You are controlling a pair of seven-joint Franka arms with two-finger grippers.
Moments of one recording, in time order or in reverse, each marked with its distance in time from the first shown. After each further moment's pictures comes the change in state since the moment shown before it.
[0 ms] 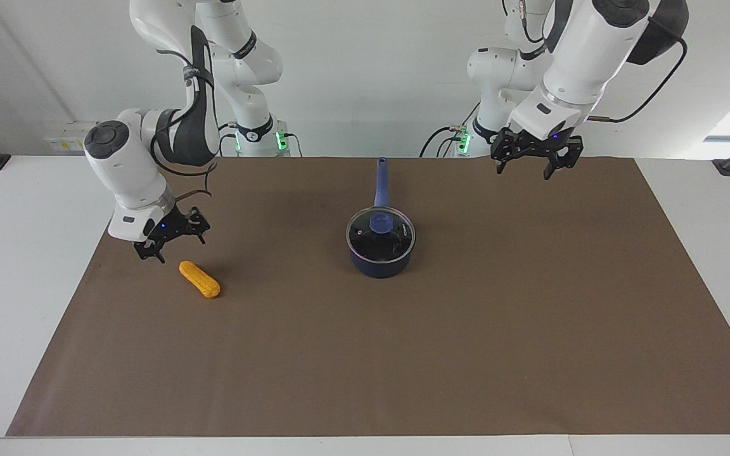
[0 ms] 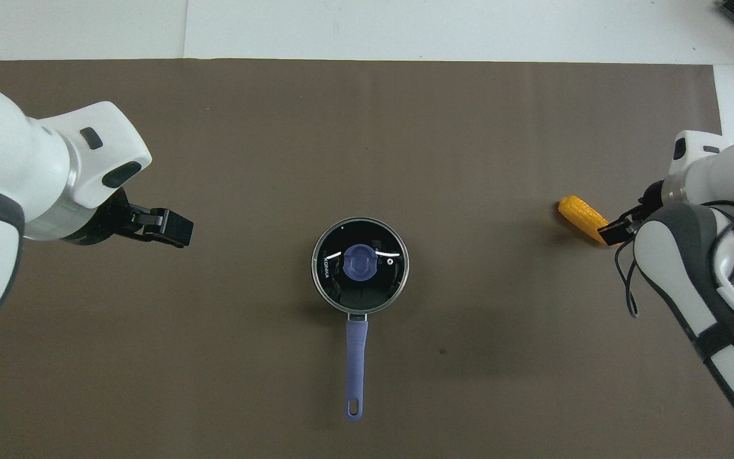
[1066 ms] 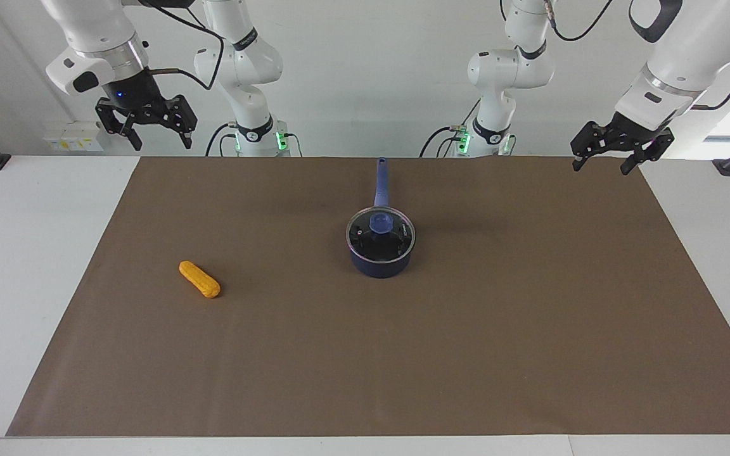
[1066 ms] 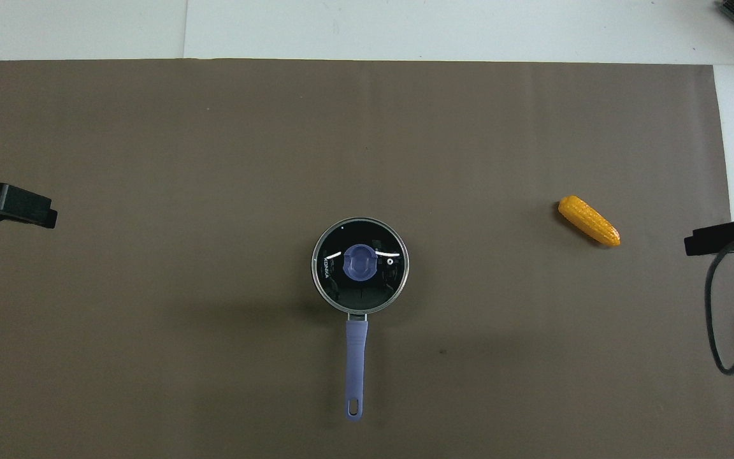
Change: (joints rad) left arm 0.253 -0.008 0.019 0.076 0.001 -0.066 0.207; right arm 0.042 -0.286 -0.005 0.318 -0.003 -0.644 0.607
